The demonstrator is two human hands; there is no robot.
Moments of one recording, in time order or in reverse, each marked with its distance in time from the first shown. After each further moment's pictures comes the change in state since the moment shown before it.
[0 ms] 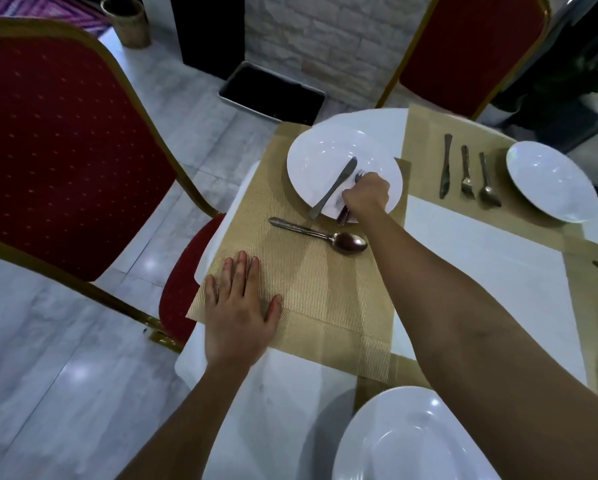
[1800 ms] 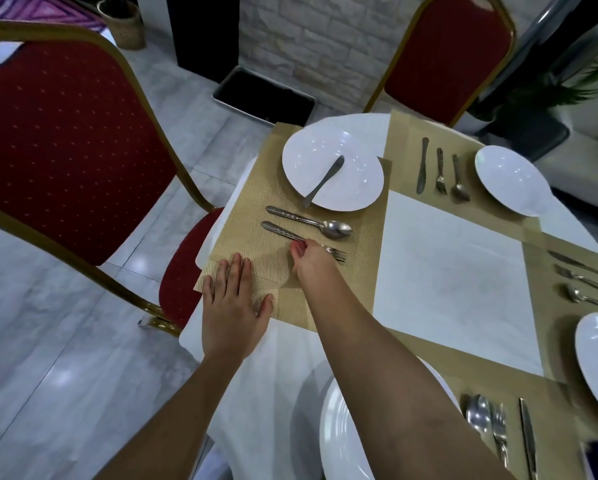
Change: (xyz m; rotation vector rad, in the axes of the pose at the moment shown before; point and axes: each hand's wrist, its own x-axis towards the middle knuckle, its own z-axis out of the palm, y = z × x) left_hand -0.038 -0.006 -0.009 -0.001 -0.034 0.014; right_hand -0.133 0.049 0.075 1.218 -0.492 0.542
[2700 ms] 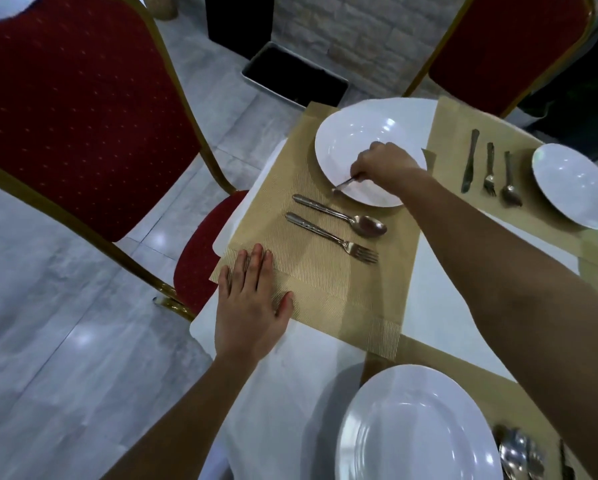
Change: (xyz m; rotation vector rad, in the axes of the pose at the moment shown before) left_hand 0.000 -0.003 0.006 0.007 -0.008 -0.013; right_hand 0.040 -0.177 0.025 -2.454 -0.089 -1.066
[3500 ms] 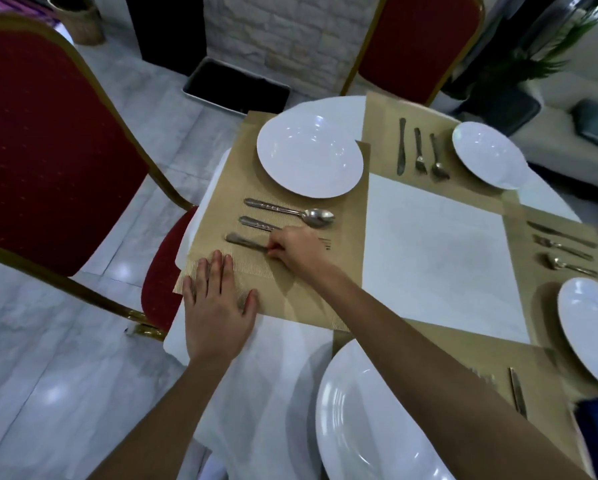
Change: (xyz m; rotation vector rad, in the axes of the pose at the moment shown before) left_hand -0.002 0.003 -0.008 -0.013 -0.009 -0.003; right_hand -0.098 -0.131 0.030 0.670 0.061 0.181
